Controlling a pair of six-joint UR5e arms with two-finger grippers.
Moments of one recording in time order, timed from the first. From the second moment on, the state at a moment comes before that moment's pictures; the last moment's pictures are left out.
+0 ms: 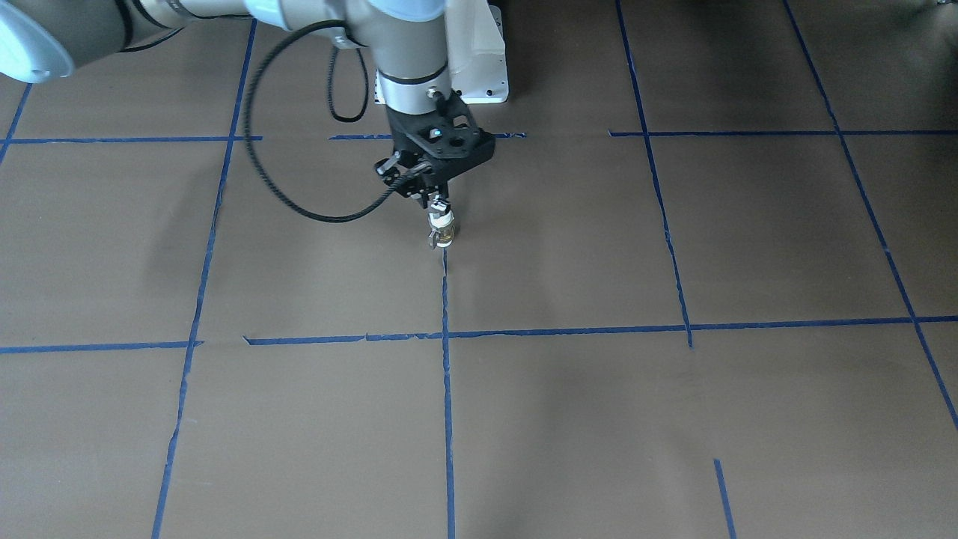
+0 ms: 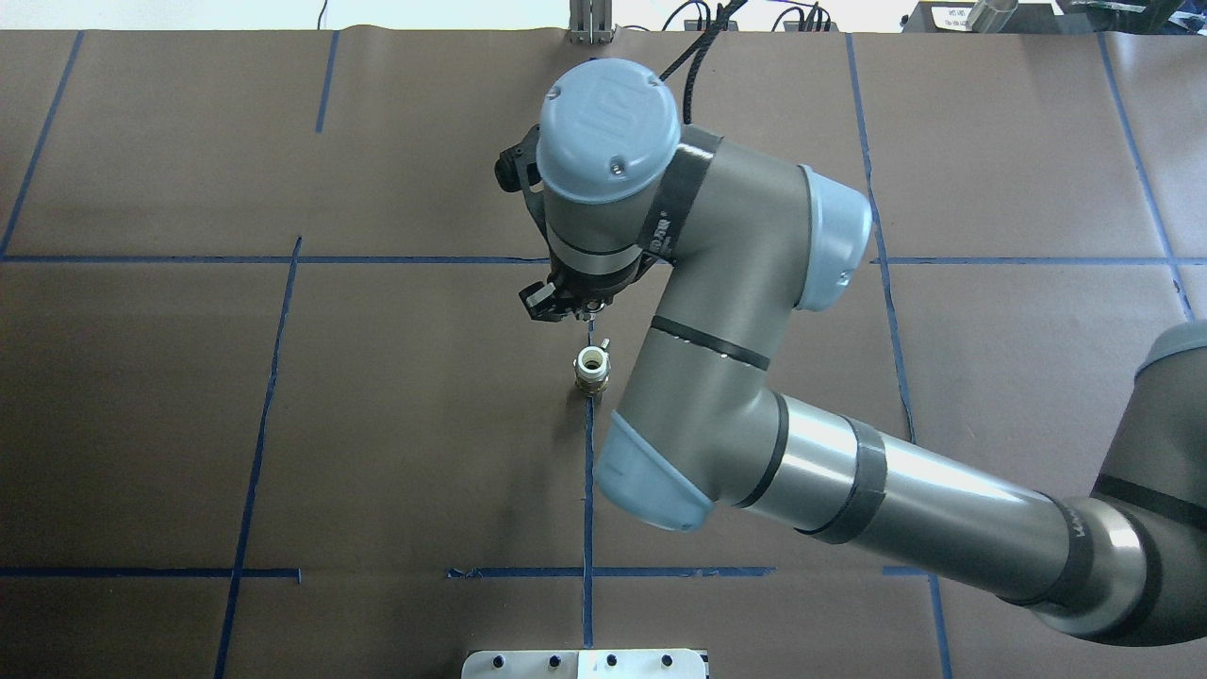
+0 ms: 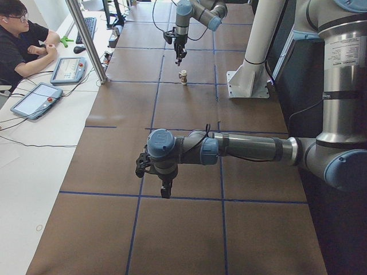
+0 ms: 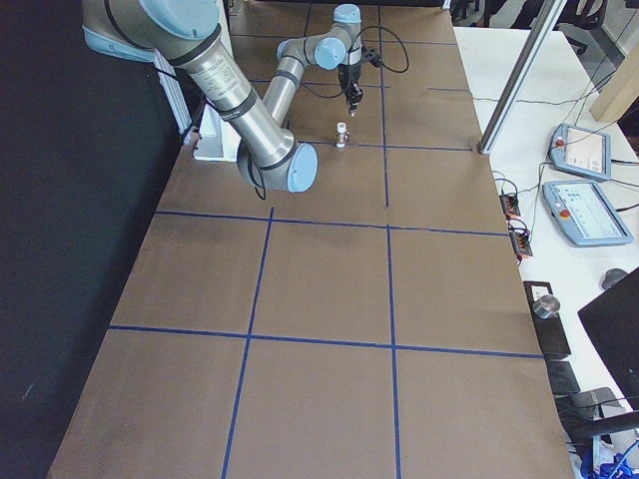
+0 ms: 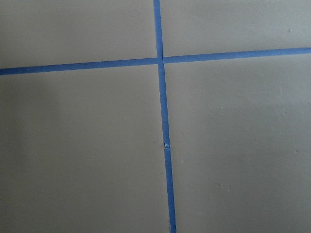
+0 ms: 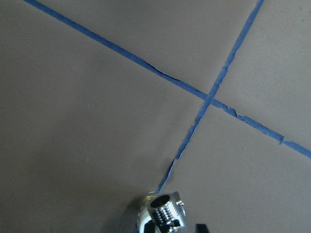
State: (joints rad) left arm -1.56 -1.47 -1.73 -1.52 -2.39 0.06; right arm 0.53 -0.64 1.67 -1.82 1.83 0.70
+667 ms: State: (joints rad) left arm -1.56 -1.47 -1.74 -1.52 -2.39 0.06; right arm 0.48 -0.64 1.64 -1.87 1.79 0.71
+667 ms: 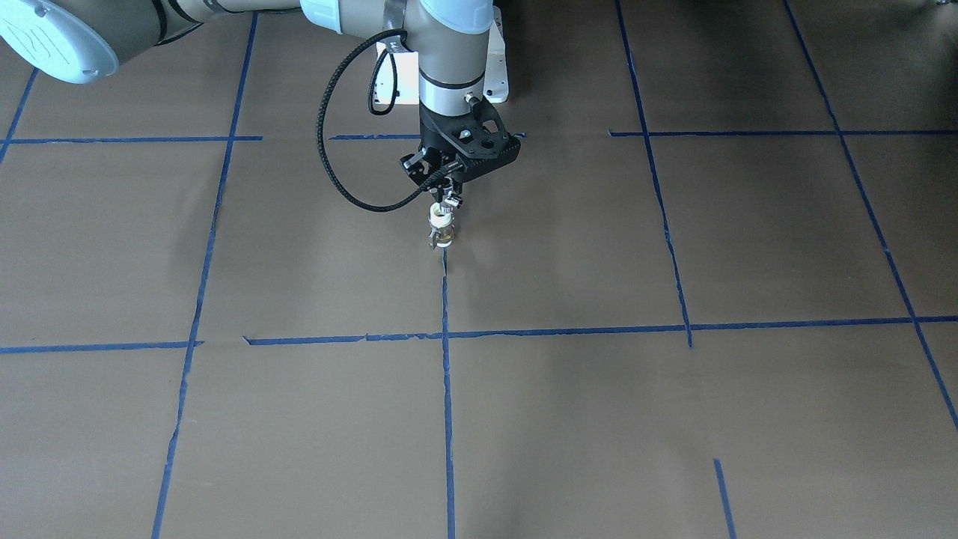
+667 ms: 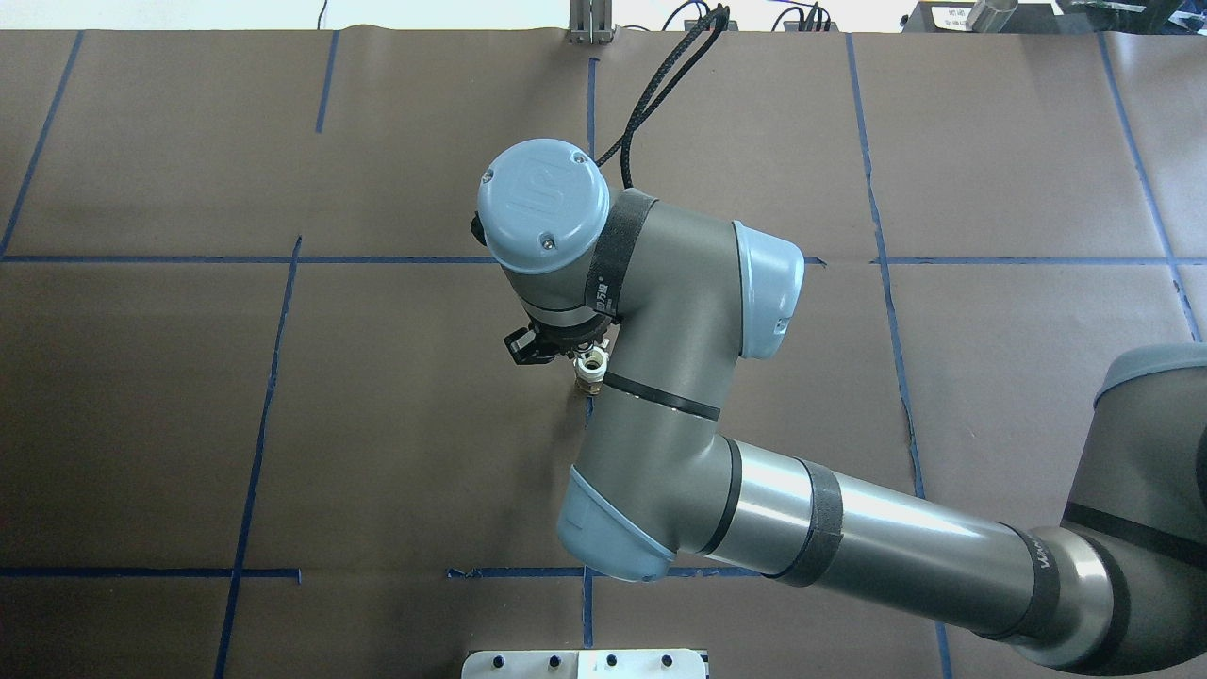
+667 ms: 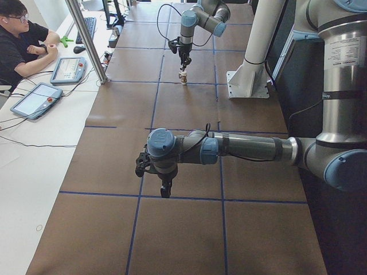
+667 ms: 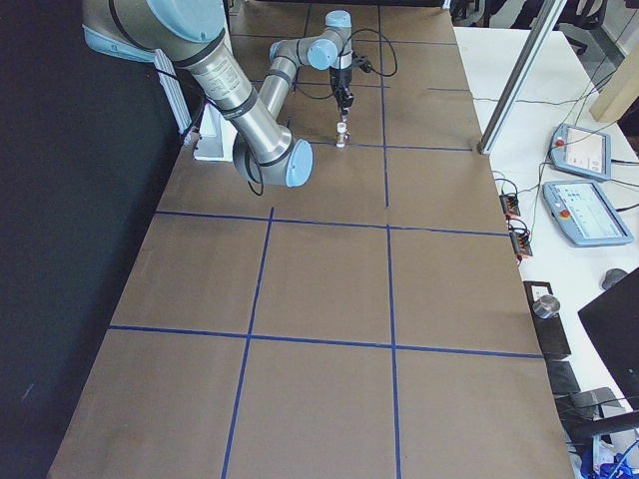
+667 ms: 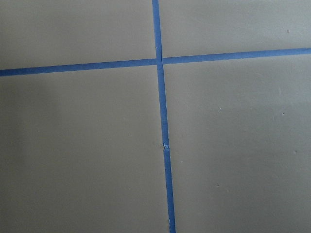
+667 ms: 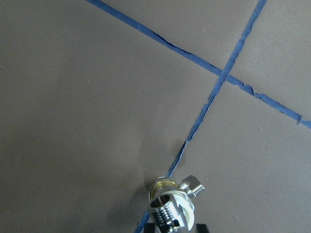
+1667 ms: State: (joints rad) left arm -1.56 -1.47 -1.74 -1.52 -2.39 0.06; right arm 0.47 -0.64 1.63 -1.87 1.79 0.71
